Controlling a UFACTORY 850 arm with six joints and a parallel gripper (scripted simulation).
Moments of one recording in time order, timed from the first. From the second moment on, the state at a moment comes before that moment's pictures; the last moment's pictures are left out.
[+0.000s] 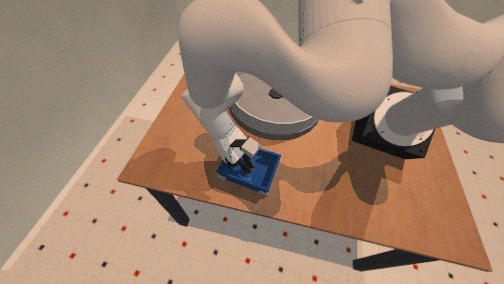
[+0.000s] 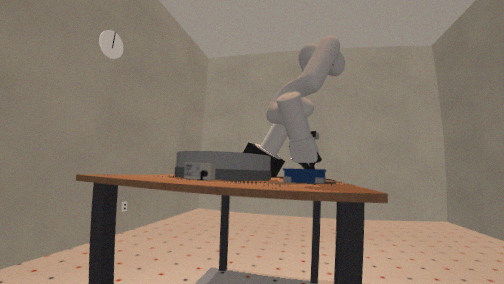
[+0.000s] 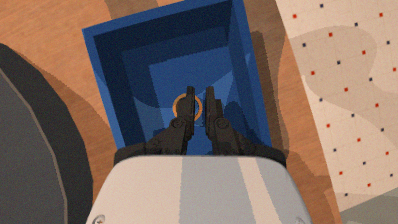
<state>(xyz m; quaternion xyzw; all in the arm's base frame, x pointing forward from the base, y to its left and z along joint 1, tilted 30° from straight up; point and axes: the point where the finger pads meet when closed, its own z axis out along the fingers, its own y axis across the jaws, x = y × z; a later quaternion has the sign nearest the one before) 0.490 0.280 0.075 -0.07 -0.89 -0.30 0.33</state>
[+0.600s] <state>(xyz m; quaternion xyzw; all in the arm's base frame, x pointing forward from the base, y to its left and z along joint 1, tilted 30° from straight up) 0.490 0.280 0.075 -0.07 -0.89 -0.30 0.33</state>
